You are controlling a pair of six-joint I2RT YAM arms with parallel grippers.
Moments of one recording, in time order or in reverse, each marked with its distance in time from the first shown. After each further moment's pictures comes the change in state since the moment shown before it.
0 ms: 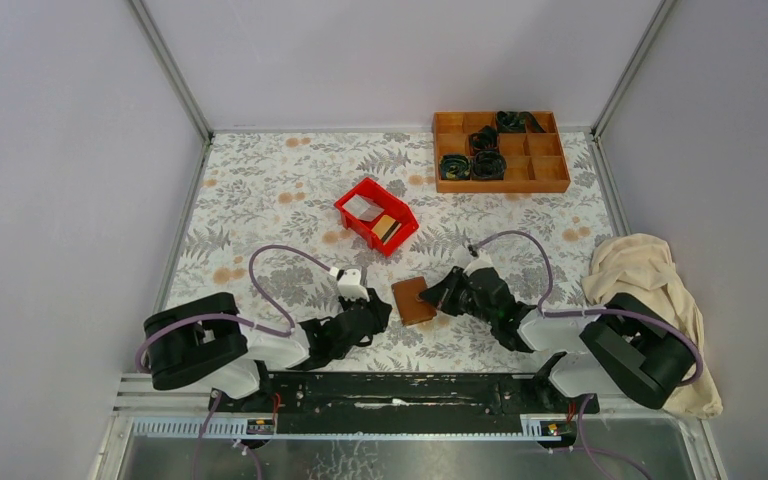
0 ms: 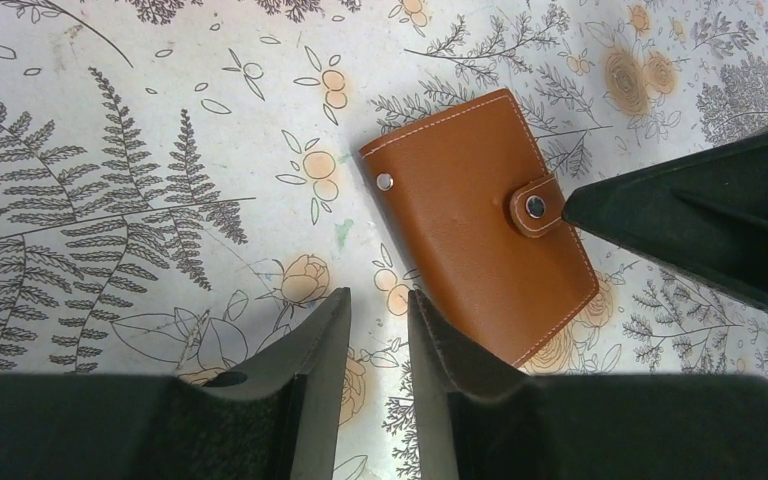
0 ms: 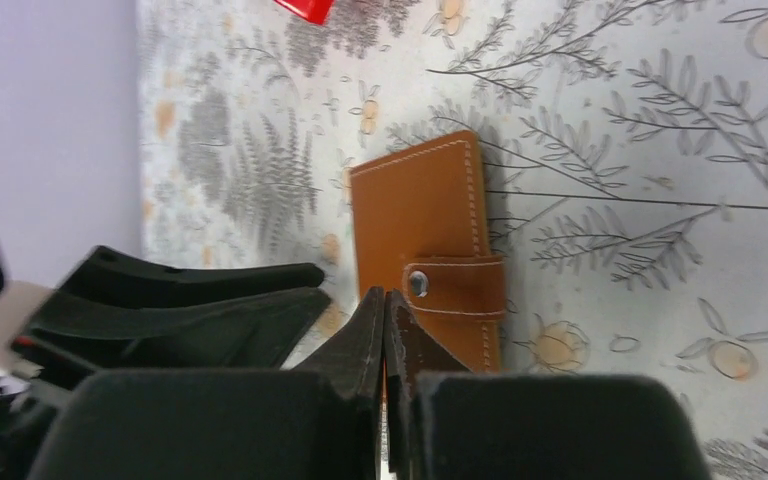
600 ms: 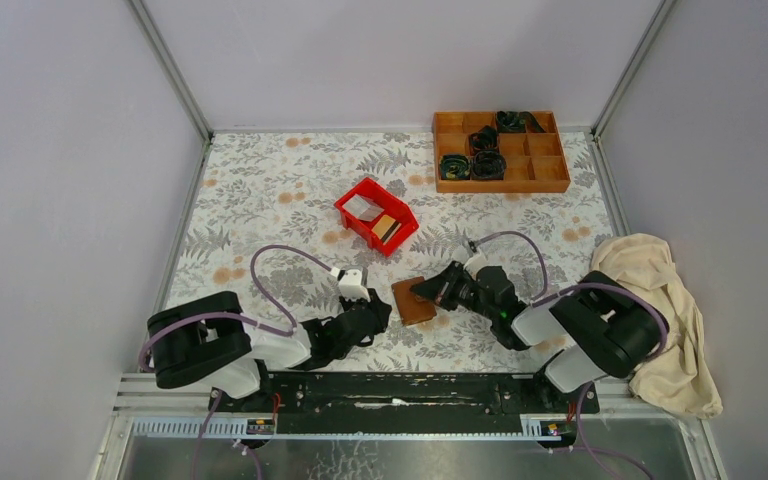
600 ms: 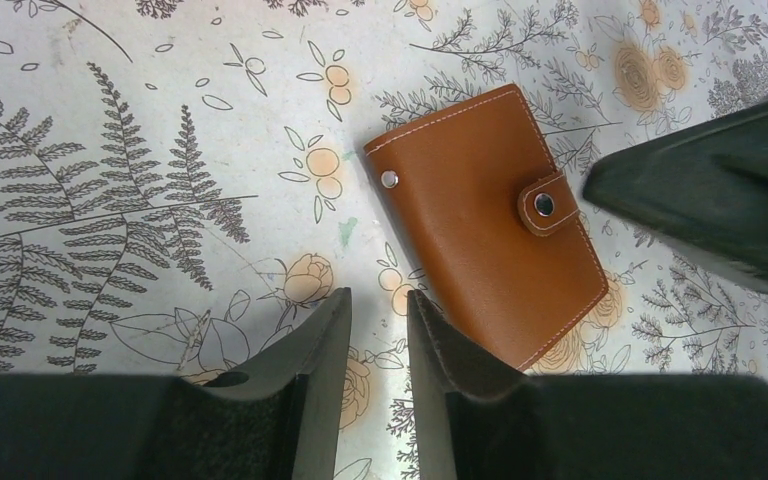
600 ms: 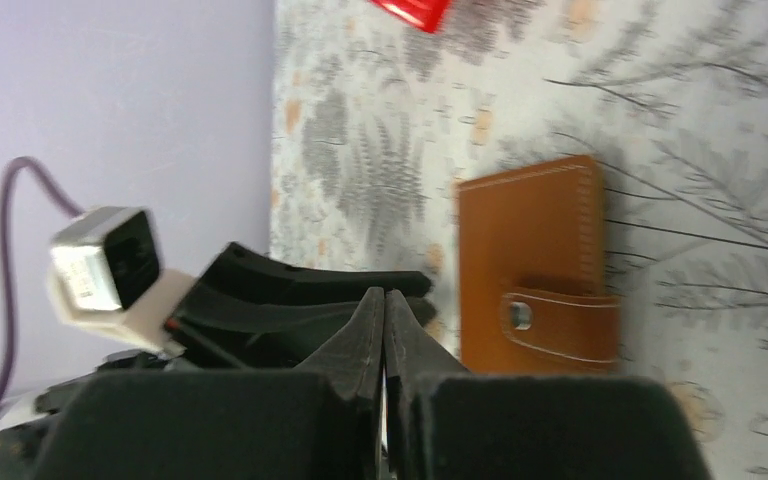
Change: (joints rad) left arm 0.000 0.019 0.004 0.001 -0.001 0.001; right arm -0.080 0.177 -0.050 0.460 -0.232 0.186
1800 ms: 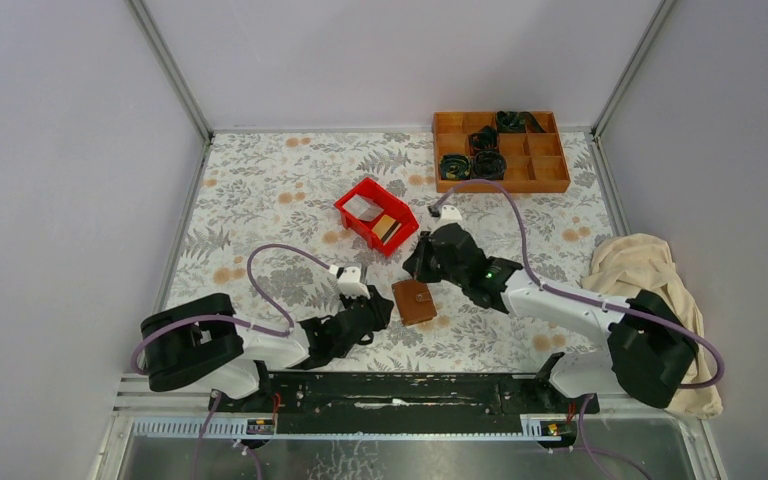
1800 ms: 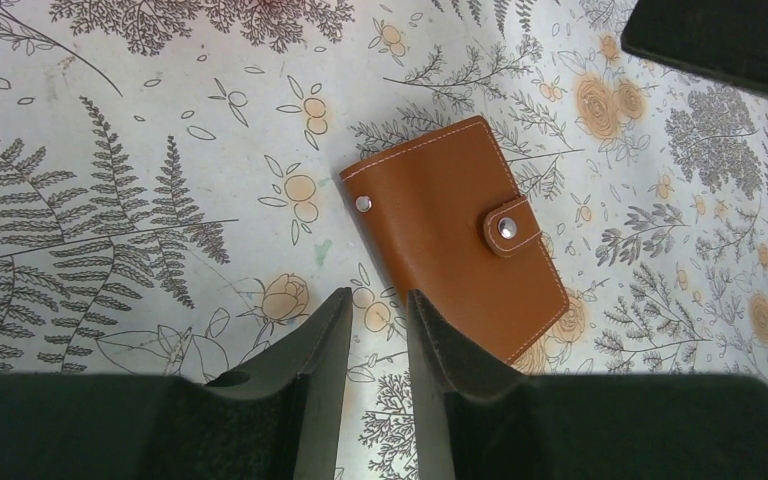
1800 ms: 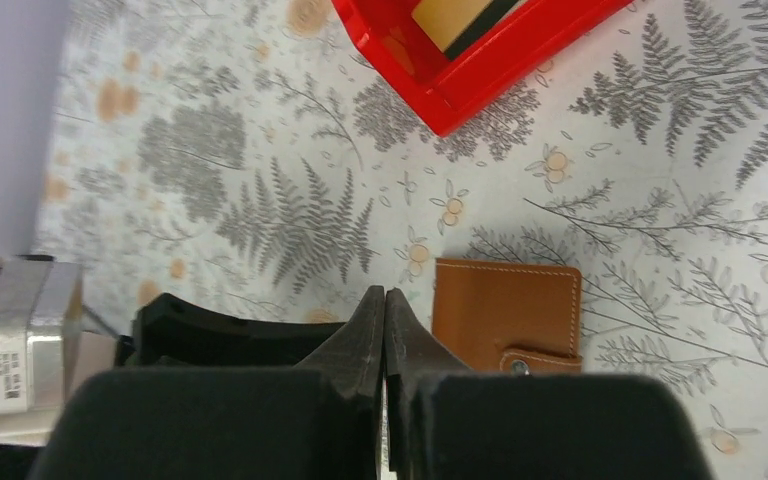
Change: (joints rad) left arm -0.001 -0.037 0.011 0.002 -0.015 0.000; right arm 0.122 -0.174 0.514 -0.969 0.288 -0.435
